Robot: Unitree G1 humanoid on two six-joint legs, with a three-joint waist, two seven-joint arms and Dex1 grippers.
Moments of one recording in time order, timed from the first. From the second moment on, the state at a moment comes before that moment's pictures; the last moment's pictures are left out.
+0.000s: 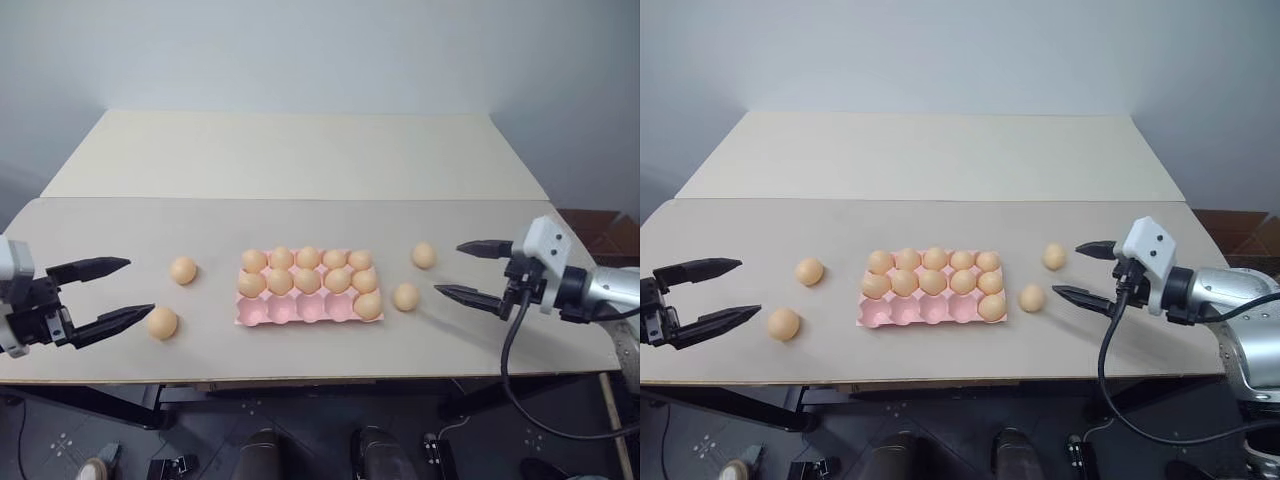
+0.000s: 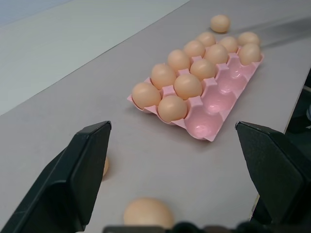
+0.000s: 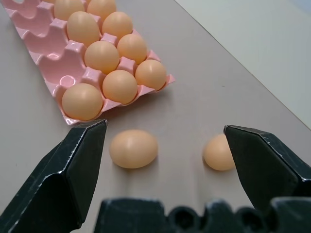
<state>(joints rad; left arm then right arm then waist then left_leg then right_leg) 0.15 0.98 0.72 -0.23 -0.67 0.46 -1.26 -0.21 -0.92 -0.22 -0.26 0.46 0.42 1.03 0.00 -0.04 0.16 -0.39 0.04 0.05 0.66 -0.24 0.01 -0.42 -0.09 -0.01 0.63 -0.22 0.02</state>
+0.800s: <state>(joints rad) 0.10 1.03 0.61 -0.26 -0.73 0.48 -1.37 -0.34 -0.81 0.17 -0.21 0.20 0.58 0.81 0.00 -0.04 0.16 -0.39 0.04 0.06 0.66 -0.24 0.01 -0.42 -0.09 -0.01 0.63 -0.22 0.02</state>
